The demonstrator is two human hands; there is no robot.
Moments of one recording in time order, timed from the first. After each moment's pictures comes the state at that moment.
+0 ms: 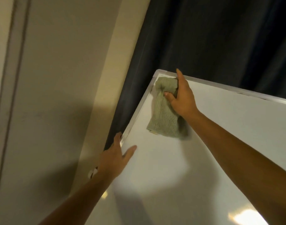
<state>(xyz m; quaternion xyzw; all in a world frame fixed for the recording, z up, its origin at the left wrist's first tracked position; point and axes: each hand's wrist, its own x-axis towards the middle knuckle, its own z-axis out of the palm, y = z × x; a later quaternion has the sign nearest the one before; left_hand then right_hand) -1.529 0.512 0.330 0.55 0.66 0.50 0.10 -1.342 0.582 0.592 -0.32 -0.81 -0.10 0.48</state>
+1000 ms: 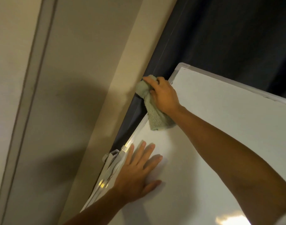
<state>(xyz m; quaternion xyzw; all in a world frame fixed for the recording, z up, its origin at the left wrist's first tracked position) -1.485 0.483 0.257 0.72 0.51 0.41 -0.22 -1.451 0.590 0.545 -0.24 -0.88 -0.31 0.29</state>
